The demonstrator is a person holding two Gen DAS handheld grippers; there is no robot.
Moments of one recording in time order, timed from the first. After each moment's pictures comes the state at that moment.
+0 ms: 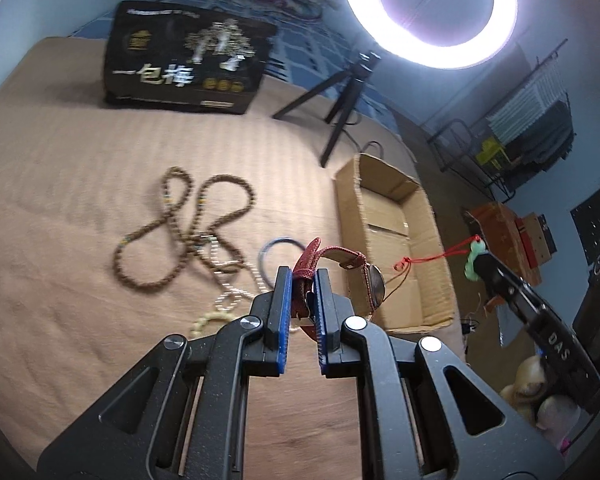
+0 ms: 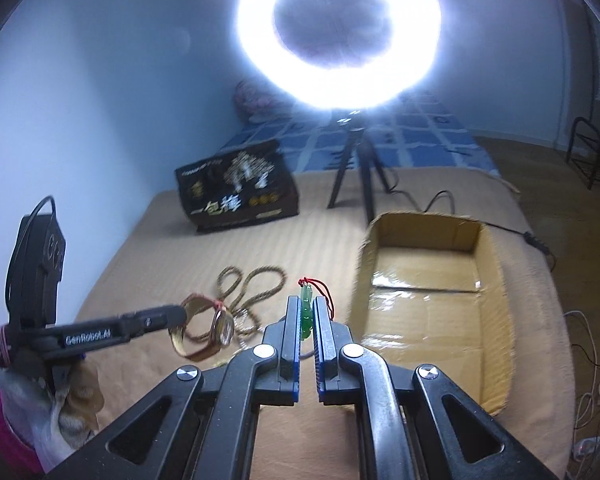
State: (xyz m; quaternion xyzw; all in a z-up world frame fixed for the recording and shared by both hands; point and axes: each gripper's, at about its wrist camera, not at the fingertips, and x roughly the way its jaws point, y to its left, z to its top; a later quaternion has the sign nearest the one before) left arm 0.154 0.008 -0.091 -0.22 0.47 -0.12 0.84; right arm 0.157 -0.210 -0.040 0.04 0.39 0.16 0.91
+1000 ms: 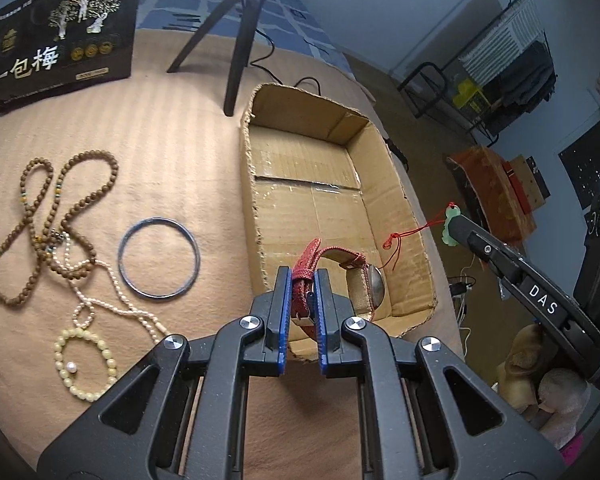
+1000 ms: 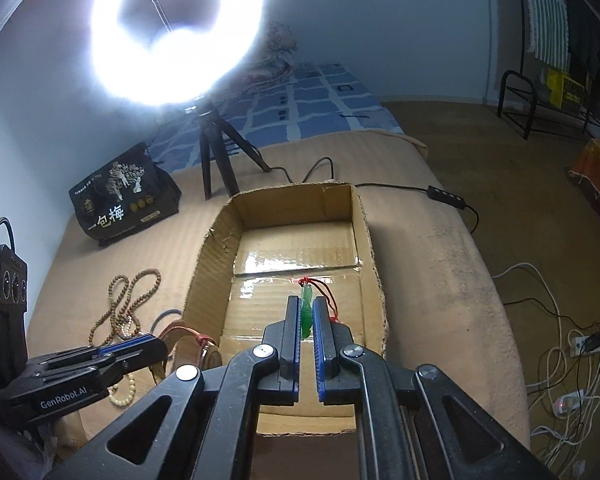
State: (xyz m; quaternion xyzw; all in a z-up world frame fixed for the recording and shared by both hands) left arm 0.195 -0.122 -0.130 -0.17 0.51 -0.19 0.82; right arm 0.181 -0.317 -0.080 0.07 0.43 0.04 0.90
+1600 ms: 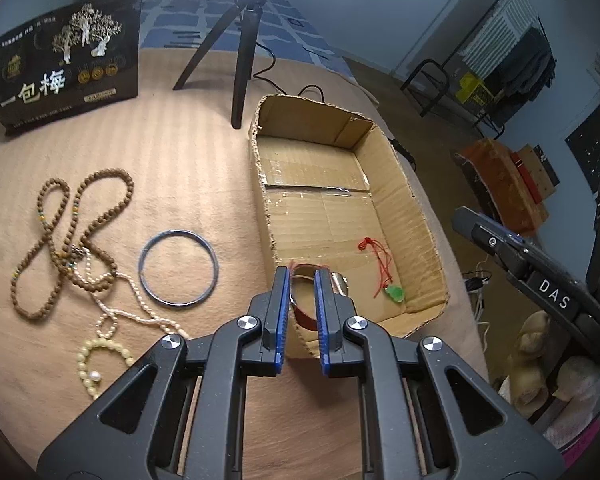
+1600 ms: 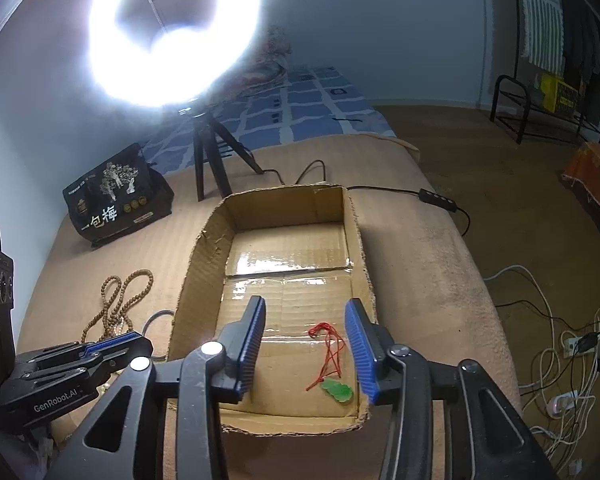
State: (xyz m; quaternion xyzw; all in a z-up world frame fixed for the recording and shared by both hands) left arm 0.186 -0.116 -0.121 -0.13 0.50 -0.18 0.84; right arm 0.180 -0.312 -0.077 0.05 0.43 0.03 0.90
